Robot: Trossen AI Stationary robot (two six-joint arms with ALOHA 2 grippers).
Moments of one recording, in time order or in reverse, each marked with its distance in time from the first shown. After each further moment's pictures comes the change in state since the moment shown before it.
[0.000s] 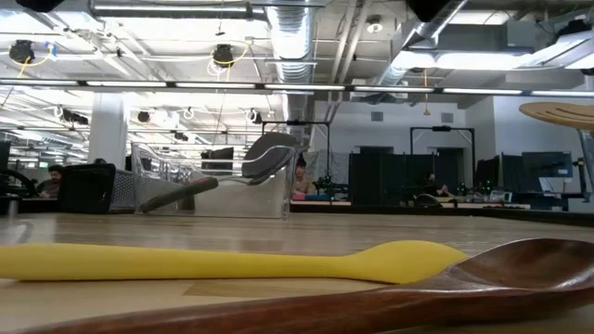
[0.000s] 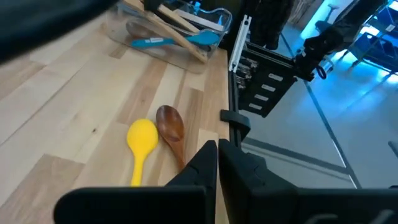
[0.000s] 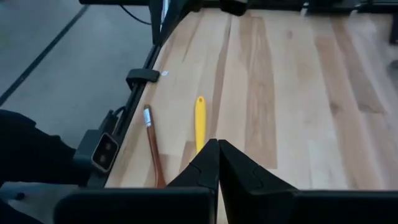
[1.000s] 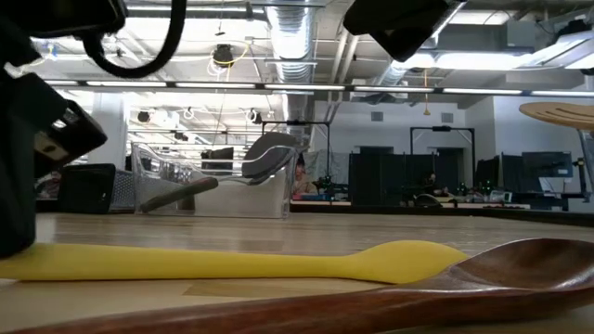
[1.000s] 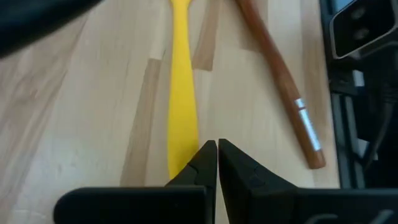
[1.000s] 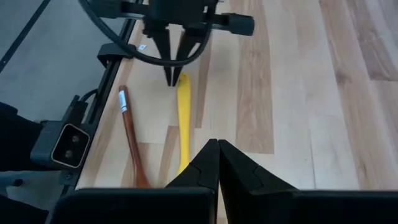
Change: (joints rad) left arm 0.106 0.173 -0.011 -0.238 0.380 -0.112; right arm -0.069 0.118 0.066 -0.060 -0.075 0.034
